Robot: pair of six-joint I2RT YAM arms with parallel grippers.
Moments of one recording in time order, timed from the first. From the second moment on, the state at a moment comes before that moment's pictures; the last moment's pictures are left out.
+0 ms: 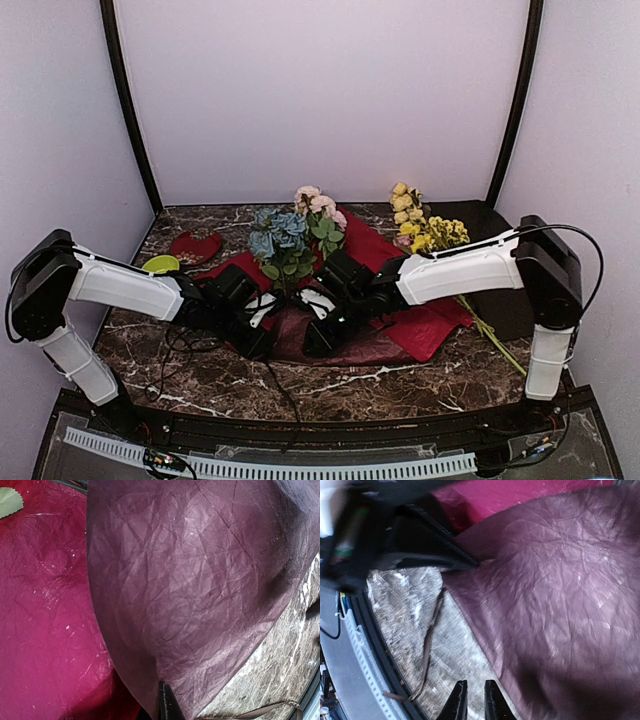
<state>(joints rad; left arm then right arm) -0.82 1.60 0.75 -0.23 0.17 -0.15 1.06 1.91 1.28 -0.38 -0.38 0.35</state>
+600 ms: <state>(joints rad) -0.73 1.35 0.74 -0.29 0.18 -0.33 1.00 2.02 1.26 -0.31 -0.42 0.38</state>
